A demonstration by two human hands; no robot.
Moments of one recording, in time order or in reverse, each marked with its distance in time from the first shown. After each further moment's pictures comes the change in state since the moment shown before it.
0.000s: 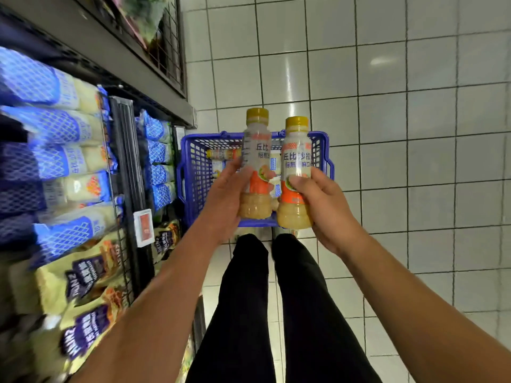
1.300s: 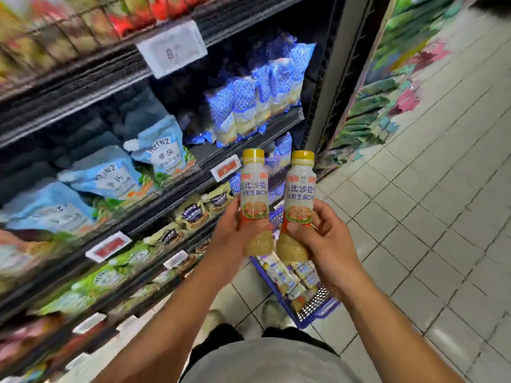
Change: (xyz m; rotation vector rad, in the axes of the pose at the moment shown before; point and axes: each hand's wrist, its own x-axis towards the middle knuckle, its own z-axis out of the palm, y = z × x) left_hand -0.345 0.029 0.101 -0.442 0.561 0.832; right_hand -0.250 -0.140 0.080 -0.439 -0.867 -0.385
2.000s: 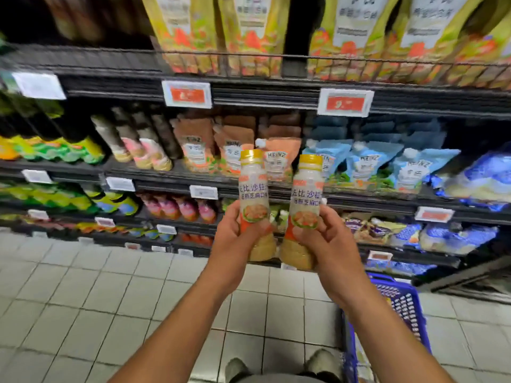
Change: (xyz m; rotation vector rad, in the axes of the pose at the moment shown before) left_hand -0.291 0.044 -0.213 -0.171 0.767 0.486; right_hand -0.133 0.064 0.295 -0.154 -0.748 0.103
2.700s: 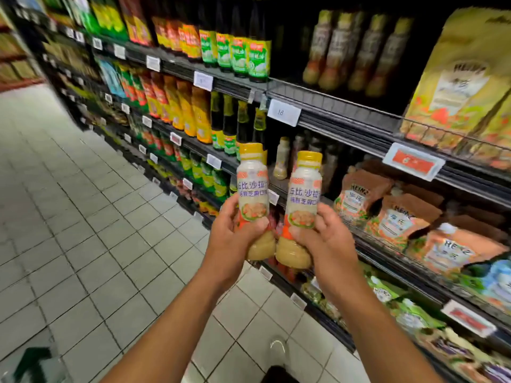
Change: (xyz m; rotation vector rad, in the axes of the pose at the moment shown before) left_hand -0.066 0.129 -0.213 -0.026 0.457 0.406; right_hand 0.020 0.008 0.271 -0.017 -0.580 -0.005
